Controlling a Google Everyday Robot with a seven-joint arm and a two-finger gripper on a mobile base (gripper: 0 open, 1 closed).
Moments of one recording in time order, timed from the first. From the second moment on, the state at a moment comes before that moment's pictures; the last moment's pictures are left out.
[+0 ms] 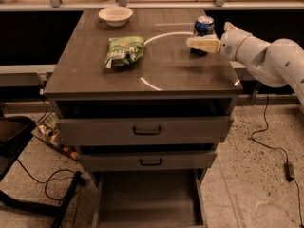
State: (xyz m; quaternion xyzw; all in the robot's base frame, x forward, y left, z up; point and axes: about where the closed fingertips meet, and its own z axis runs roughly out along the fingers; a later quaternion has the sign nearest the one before) arm 0.792 -0.210 0.906 -0.23 0.67 0.21 0.67
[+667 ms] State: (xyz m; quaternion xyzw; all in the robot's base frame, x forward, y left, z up) arm 0.799 -0.195 0.897 -0.24 0.67 0.21 0.67
